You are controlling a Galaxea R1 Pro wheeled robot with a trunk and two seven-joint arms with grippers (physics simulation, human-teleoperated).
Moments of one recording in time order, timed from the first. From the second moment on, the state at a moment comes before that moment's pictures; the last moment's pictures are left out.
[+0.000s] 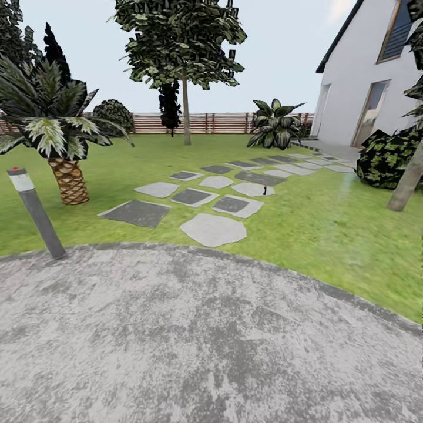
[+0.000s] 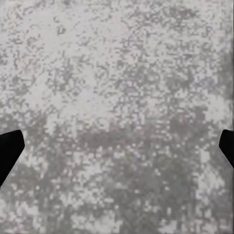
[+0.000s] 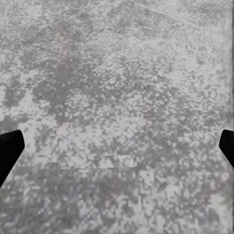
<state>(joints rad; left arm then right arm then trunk) -0.23 0.08 0.03 -0.34 0.02 -0.22 0.00 -0.03 -0.04 -0.01 -0.58 0.00 -0.43 0.00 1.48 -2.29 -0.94</state>
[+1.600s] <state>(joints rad) -0.23 0.08 0.03 -0.34 0.02 -0.22 0.00 -0.03 -0.04 -0.01 -0.58 0.00 -0.43 0.00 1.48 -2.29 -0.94</state>
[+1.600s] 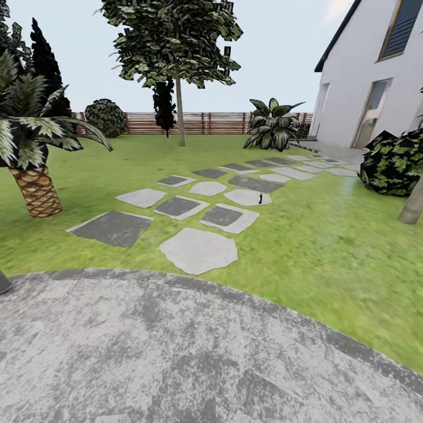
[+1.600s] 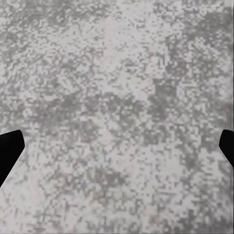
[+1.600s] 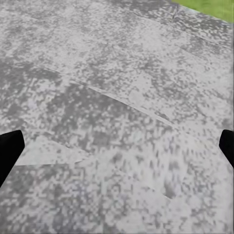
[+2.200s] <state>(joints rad) -0.23 0.08 0.03 -0.34 0.02 -0.22 0.00 -0.03 -0.04 -0.01 -0.58 0.00 -0.43 0.00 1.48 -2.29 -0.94</state>
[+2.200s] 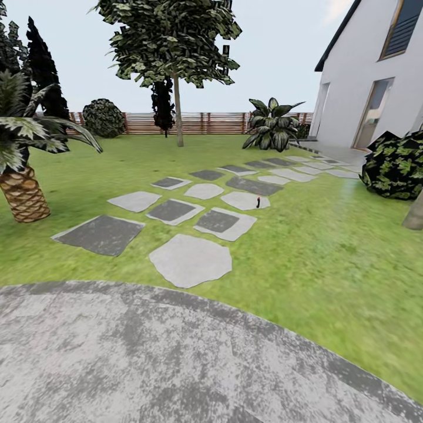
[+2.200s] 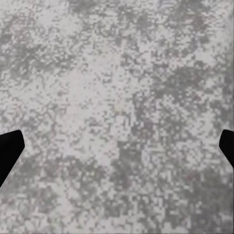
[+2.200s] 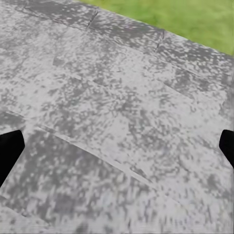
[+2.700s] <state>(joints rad) -0.23 0.08 0.03 -0.34 0.02 -0.21 0.00 -0.03 -0.04 -0.01 -0.58 0.00 -0.43 0.00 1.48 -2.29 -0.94</state>
